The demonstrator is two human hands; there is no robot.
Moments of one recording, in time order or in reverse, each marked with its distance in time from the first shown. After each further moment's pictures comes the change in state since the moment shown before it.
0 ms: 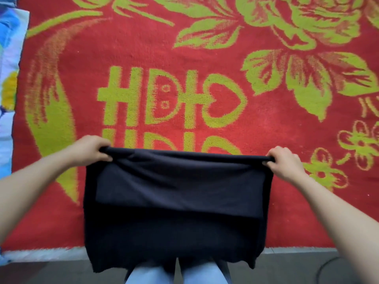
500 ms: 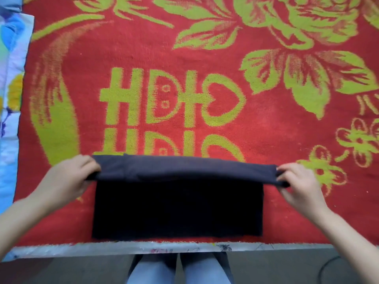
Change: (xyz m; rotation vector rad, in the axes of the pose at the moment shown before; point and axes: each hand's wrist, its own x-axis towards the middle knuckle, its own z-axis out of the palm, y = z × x) left_hand -0.081 -0.024 0.038 0.157 0.470 0.396; right_hand -0.082 0.028 0.005 0.228 0.440 -0.516
